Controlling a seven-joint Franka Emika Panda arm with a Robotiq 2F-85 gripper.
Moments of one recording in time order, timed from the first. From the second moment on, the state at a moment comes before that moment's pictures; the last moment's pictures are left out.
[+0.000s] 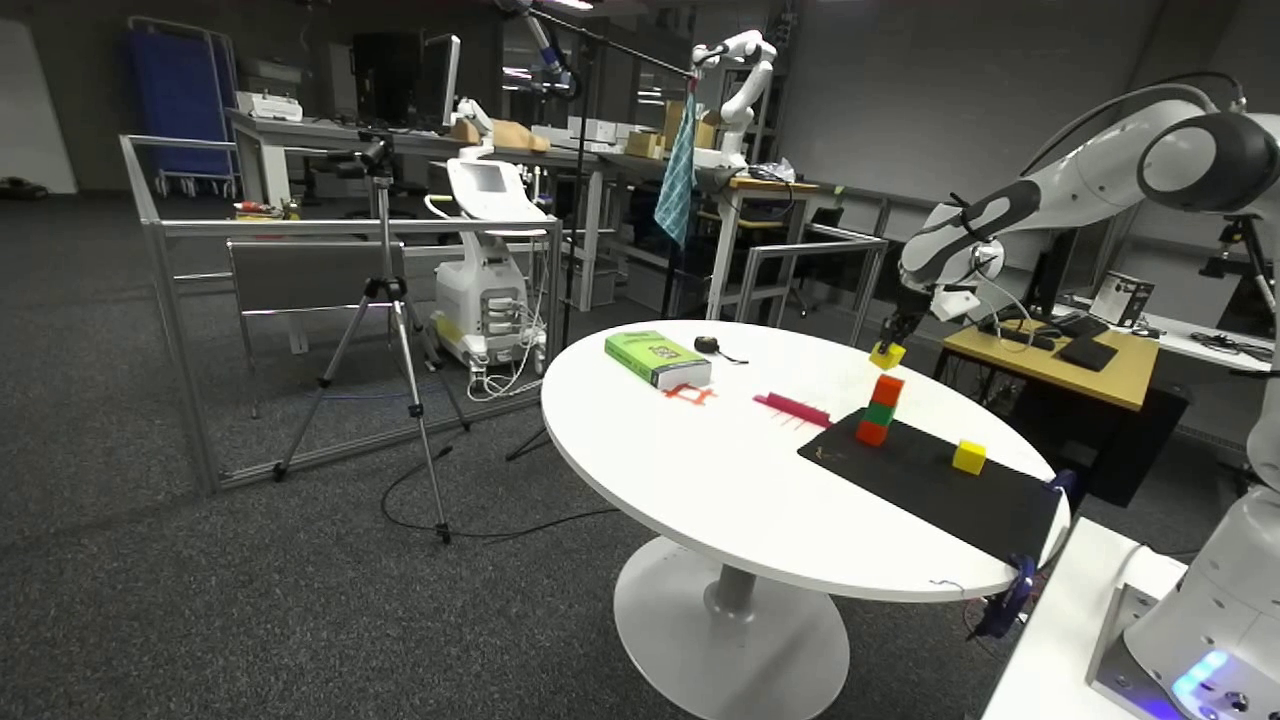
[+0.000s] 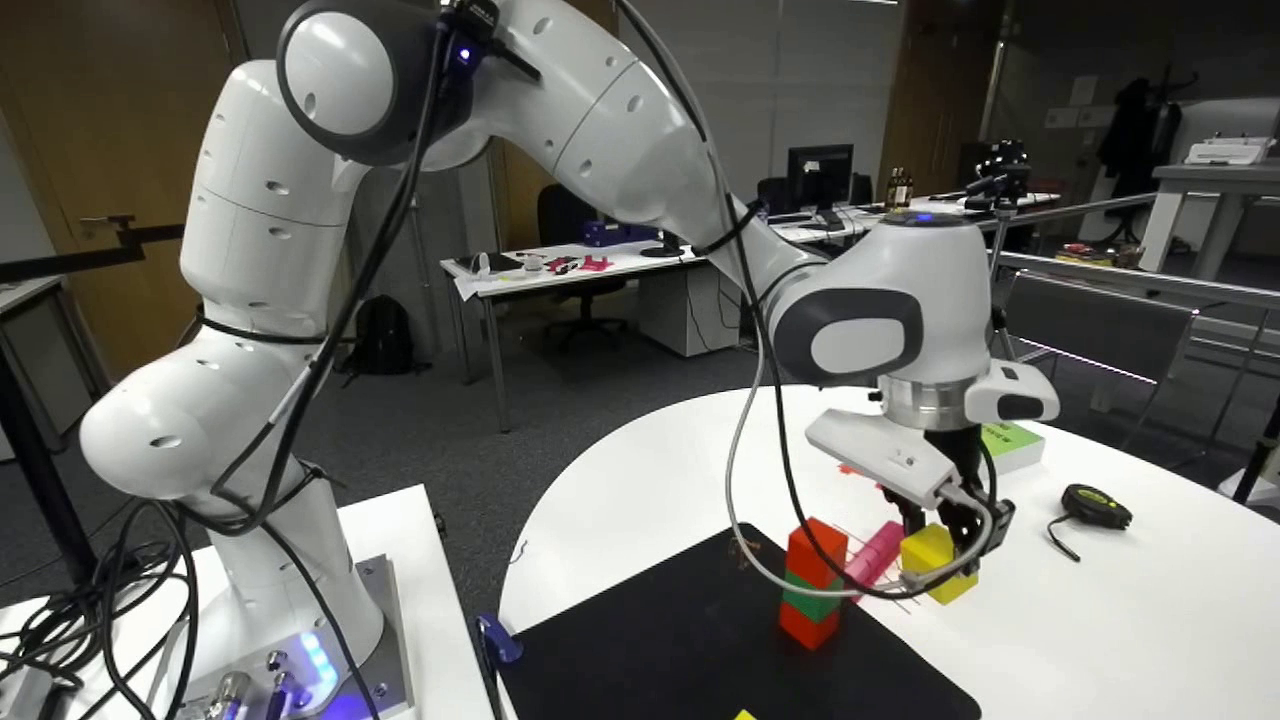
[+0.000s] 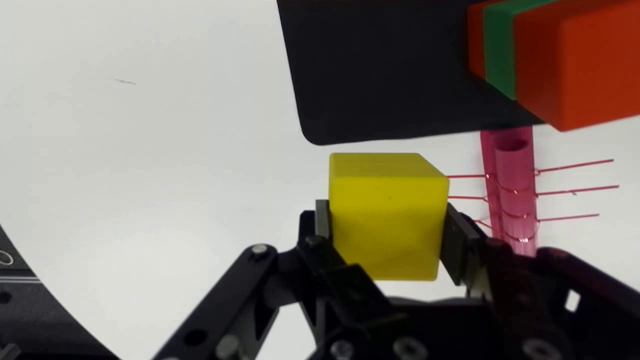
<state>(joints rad) -0.41 0.45 -0.13 -1.85 0.05 2.51 -0.48</state>
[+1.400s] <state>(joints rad) -0.31 0.08 -0.14 -2.19 0.12 2.37 -0.85</state>
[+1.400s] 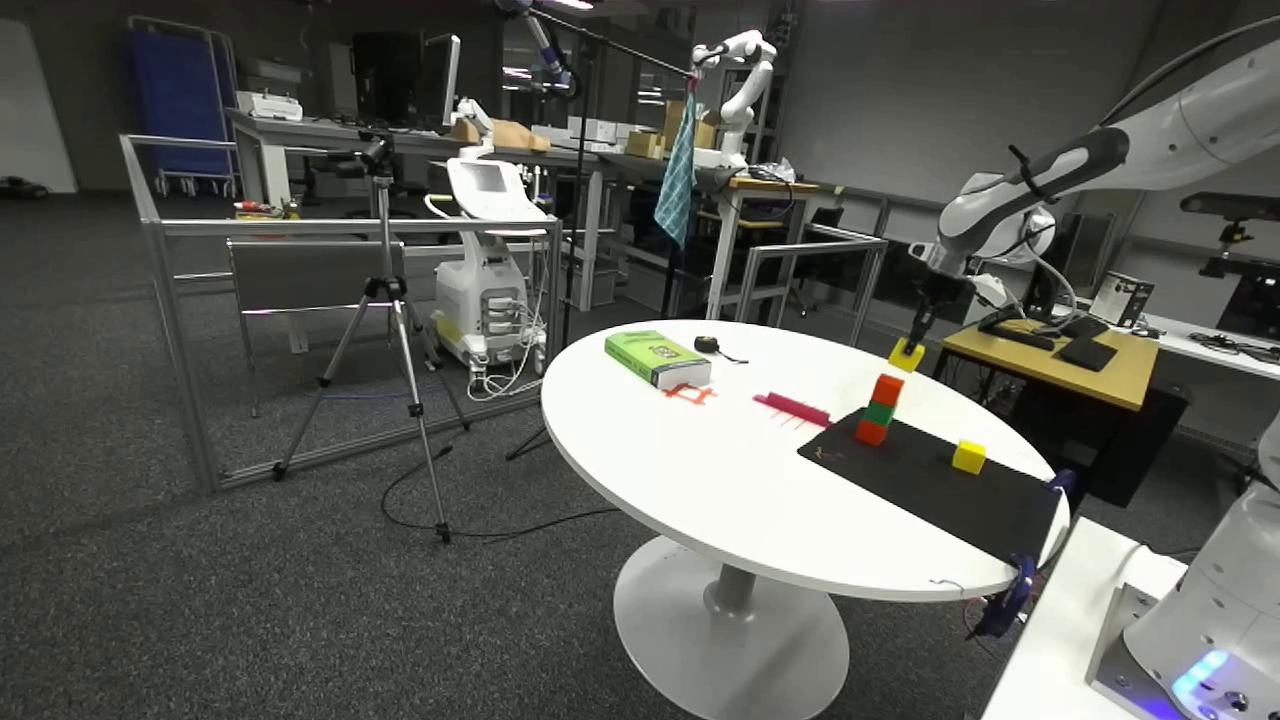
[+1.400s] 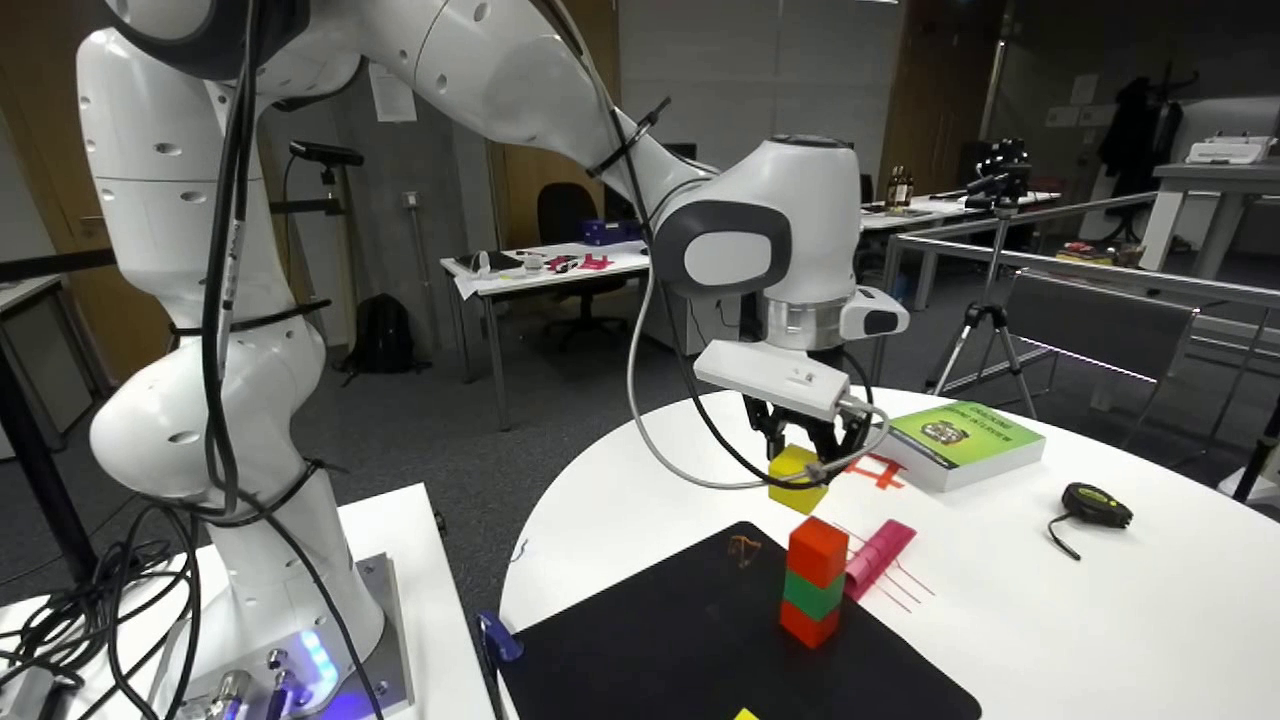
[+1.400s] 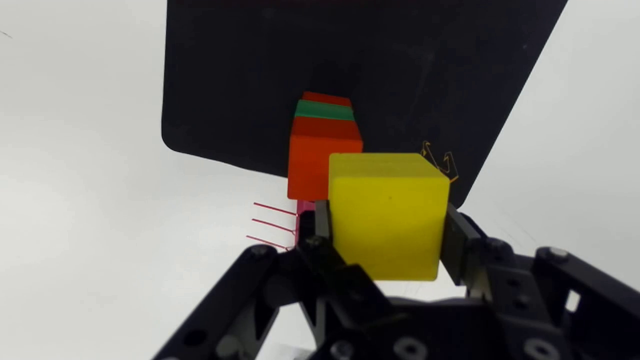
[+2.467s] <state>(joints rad) -0.31 0.14 -0.16 -2.17 0.12 2.37 -0.84</state>
